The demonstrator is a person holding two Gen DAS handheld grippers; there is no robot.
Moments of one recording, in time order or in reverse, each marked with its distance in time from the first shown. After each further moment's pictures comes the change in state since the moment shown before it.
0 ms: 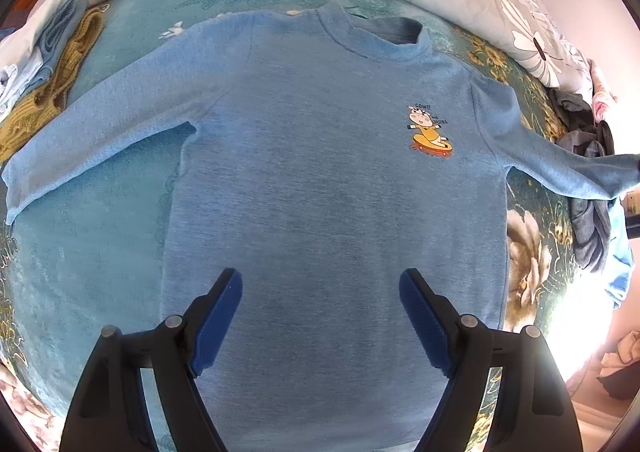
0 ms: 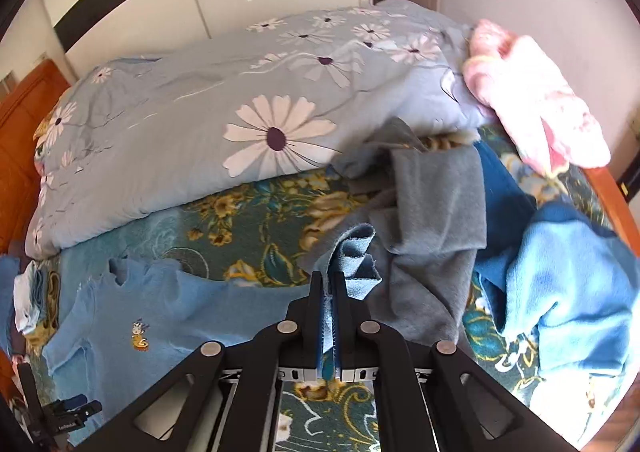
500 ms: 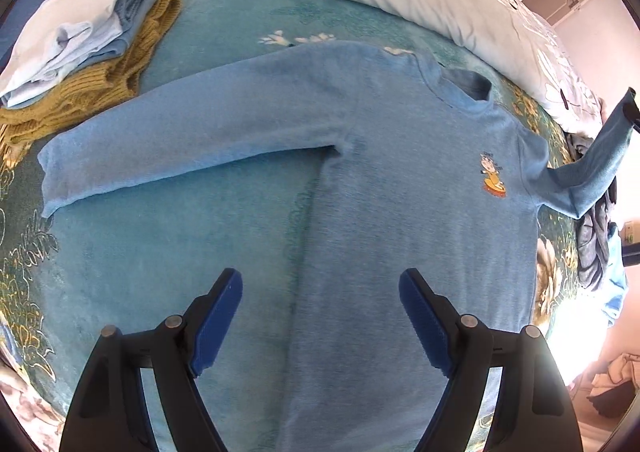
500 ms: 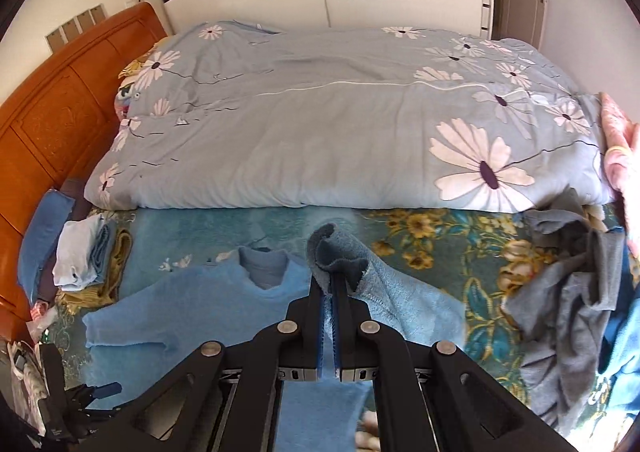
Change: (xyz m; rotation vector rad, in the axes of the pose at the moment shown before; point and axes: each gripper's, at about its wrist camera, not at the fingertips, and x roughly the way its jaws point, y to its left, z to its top) left arm -0.030 0.116 0.007 -0.094 -0.048 -0.003; right arm 0.014 0.237 -0.003 -0.203 -0.008 0.221
